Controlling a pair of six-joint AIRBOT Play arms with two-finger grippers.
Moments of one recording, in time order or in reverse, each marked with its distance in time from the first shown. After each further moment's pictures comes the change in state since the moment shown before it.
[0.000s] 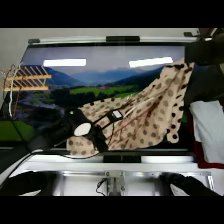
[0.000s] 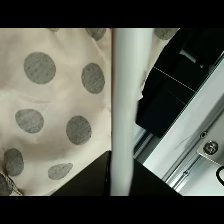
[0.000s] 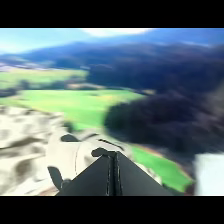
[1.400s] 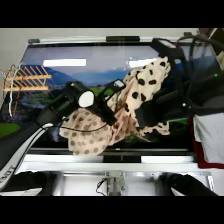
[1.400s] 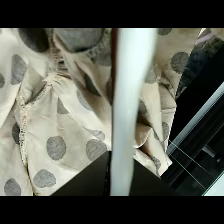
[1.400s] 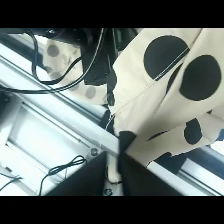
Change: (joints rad) left arm 0.152 -0.188 0.318 -0.023 0.053 0.016; right arm 0.271 0.153 -0.355 0.461 0.132 0.219
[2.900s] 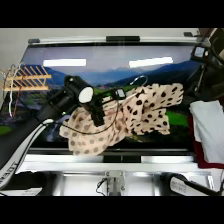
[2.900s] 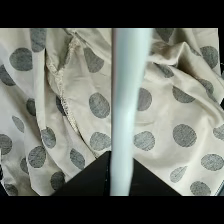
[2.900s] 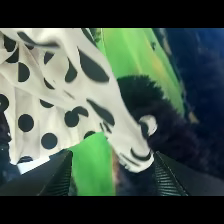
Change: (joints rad) left arm 0.023 -0.032 0.061 0.119 -0.188 0.418; right arm -0.823 -0.277 -0.025 0.141 -0.141 -1.712
